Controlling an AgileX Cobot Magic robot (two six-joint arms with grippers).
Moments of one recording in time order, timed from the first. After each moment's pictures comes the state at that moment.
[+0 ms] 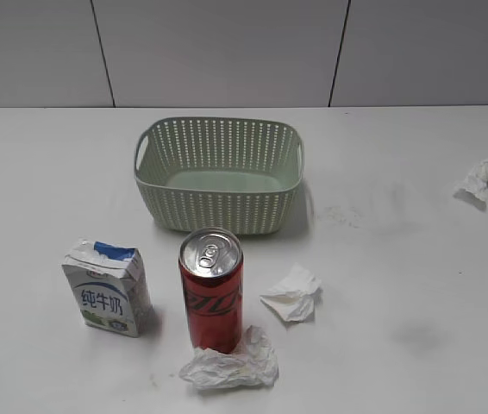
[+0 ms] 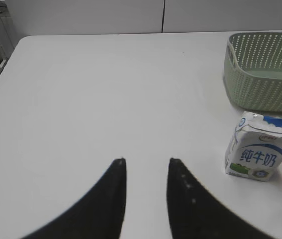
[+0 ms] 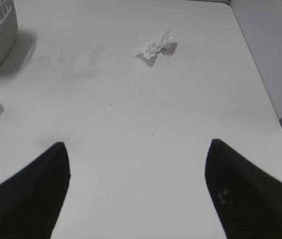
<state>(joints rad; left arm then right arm) -0.07 0.00 -0.50 -0.11 1.03 0.04 0.08 -0.01 -0.50 0.00 1.04 -0.02</state>
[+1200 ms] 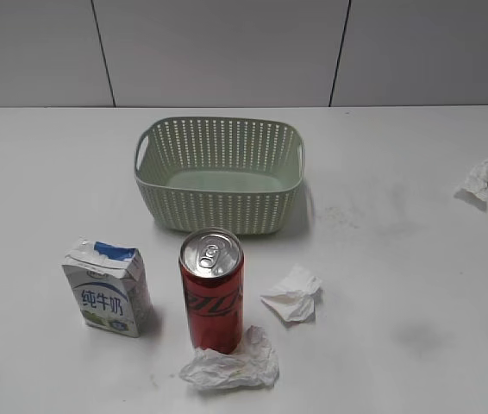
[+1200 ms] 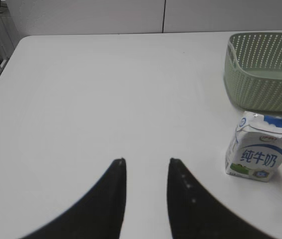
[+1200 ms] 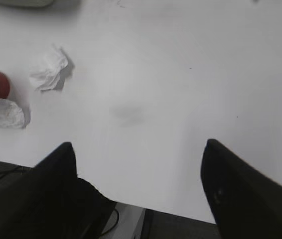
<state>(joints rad) -0.07 0.00 -0.50 -0.11 1.03 0.04 0.12 1.15 -1.10 0.23 1.18 -0.07</state>
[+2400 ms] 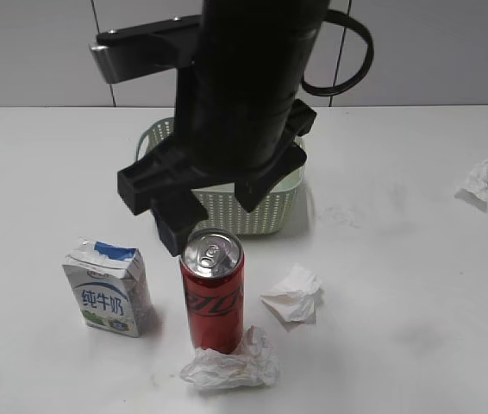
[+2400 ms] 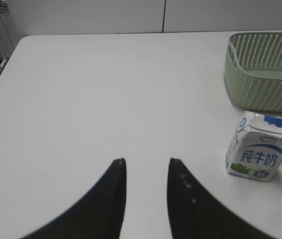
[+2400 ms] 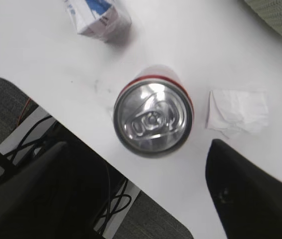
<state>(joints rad) -0.07 0.00 -0.50 -0.11 1.03 0.04 0.94 1.81 -1.60 0.13 1.21 0.19</state>
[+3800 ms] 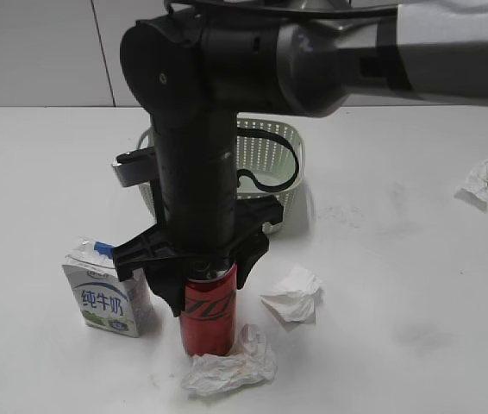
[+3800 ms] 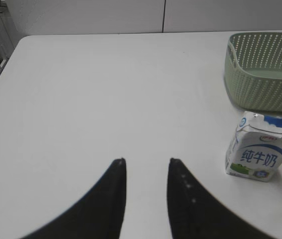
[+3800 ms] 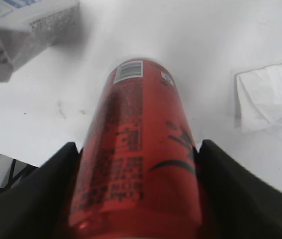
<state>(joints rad) -0.07 0.00 -0.50 -0.11 1.03 0.04 0.94 2.12 -1.67 0.13 1.21 0.45</state>
